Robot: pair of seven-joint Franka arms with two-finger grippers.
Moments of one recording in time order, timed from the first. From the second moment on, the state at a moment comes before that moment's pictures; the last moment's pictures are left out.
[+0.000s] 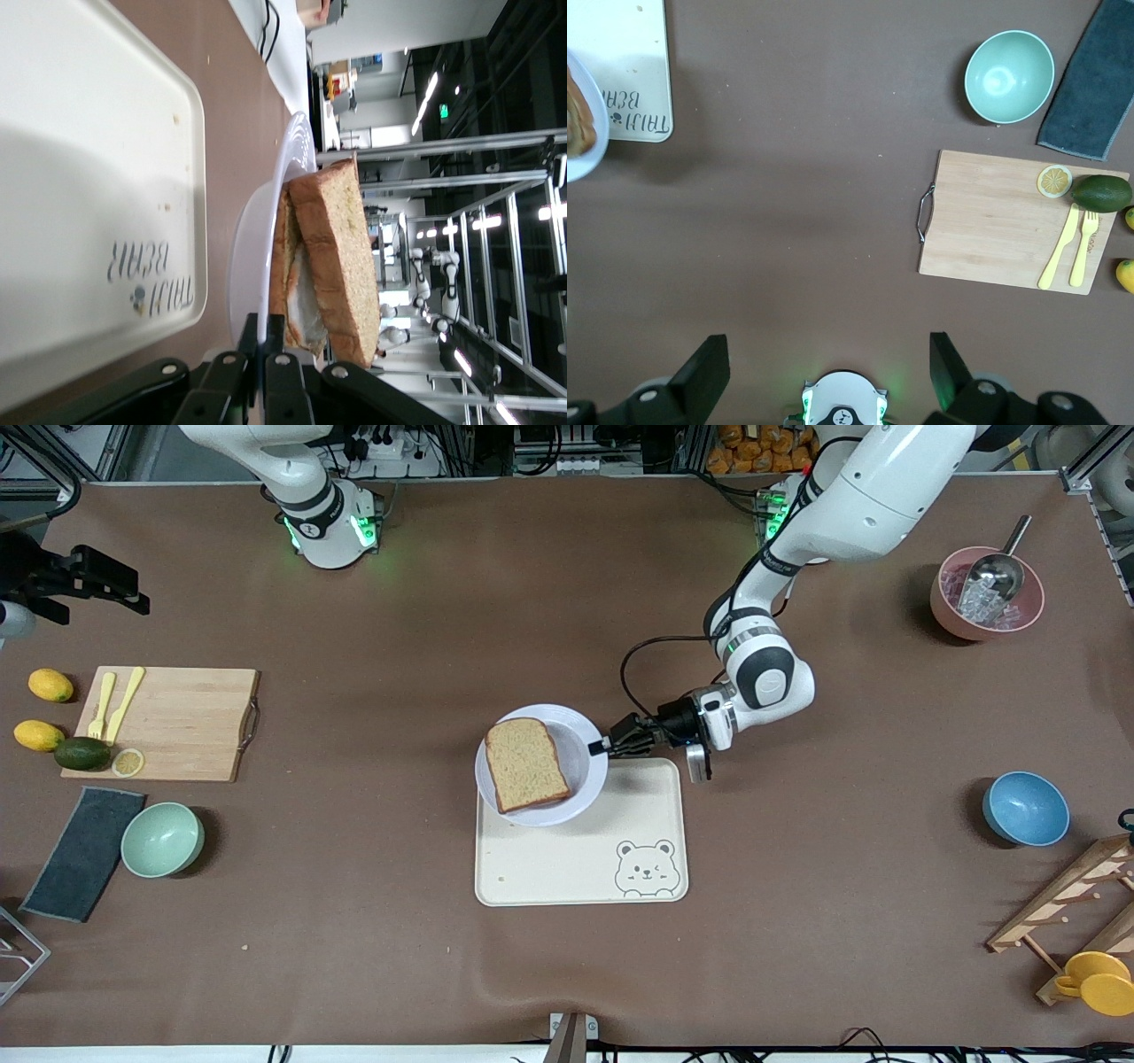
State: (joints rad) left arm -0.20 0.59 -0.32 -2.01 -2.10 2.25 1.28; right arm 0.09 0.01 -0.09 -1.42 0.04 1.28 -0.09
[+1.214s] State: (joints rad) left arm -0.06 0.73 -0.28 -1.98 -2.10 2.28 1.28; right arm 0.09 0.01 -0.09 -1.42 0.04 1.28 -0.09
